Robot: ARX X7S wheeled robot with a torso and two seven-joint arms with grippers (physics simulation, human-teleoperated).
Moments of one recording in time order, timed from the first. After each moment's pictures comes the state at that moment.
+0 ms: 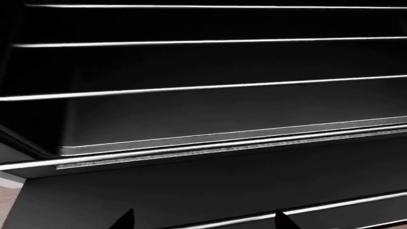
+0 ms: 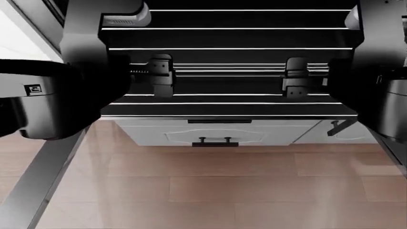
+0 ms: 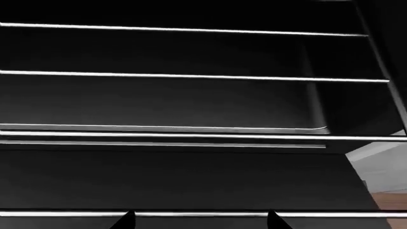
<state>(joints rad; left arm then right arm) -1.46 -0.67 0.81 0.16 -1.96 -0.82 -1.10 1.57 0.91 -0.99 -0.17 2.00 0.78 1.08</state>
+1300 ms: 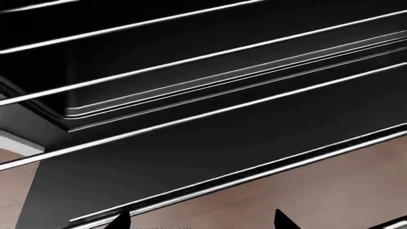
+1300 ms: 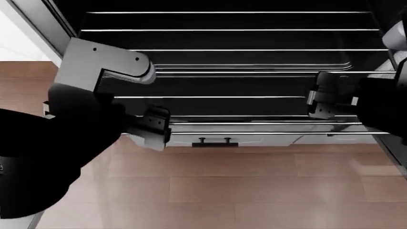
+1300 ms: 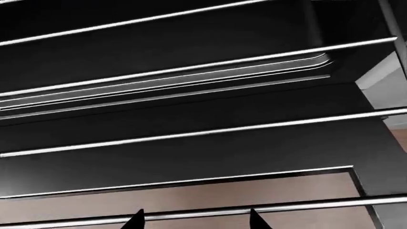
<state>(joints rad) -1.42 -0.83 0.87 0.48 -2.13 -0.83 -1.26 1.56 1.11 -1.00 -0.27 2.33 0.70 1.11</state>
